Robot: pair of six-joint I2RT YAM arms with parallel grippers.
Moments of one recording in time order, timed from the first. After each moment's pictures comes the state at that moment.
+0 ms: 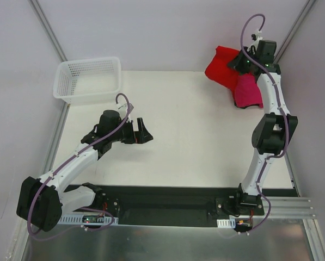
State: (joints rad) left arm -0.42 1.09 0.69 -0.21 0.39 -0.51; right arm -0.06 2.05 2.01 -0.50 -0.39 0.32
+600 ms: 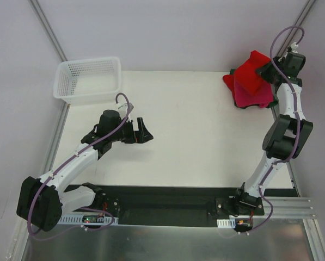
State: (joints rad) left arm -0.42 1.09 0.69 -0.20 0.39 -0.52; right arm -0.29 1.97 1.82 -0.29 -0.34 0.49
